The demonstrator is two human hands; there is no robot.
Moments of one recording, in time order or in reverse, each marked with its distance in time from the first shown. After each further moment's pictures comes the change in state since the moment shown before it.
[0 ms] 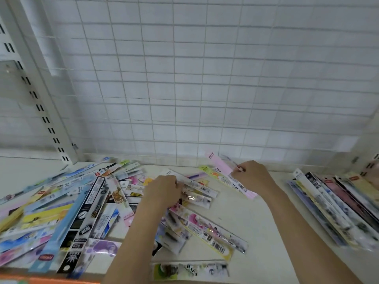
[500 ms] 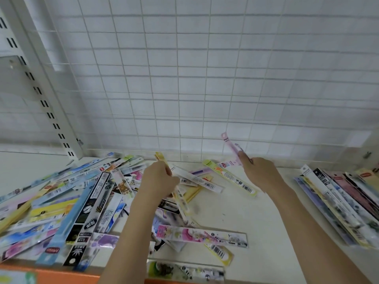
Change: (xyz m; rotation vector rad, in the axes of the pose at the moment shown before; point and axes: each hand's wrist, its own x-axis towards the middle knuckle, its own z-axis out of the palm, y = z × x) left_hand -0.018 -0.002 -0.027 -0.497 0.139 -0.125; right_hand 0.002 0.004 0.004 0.066 0.045 0.035
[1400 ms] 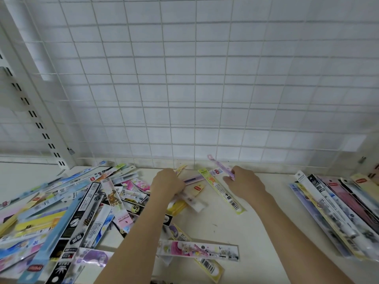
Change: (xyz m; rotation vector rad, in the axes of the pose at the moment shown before) left_hand 0.048 0.018 0.047 0.335 -0.115 -0.155; right_hand 0.007 0.001 0.017 -0.208 -0.071 -0.004
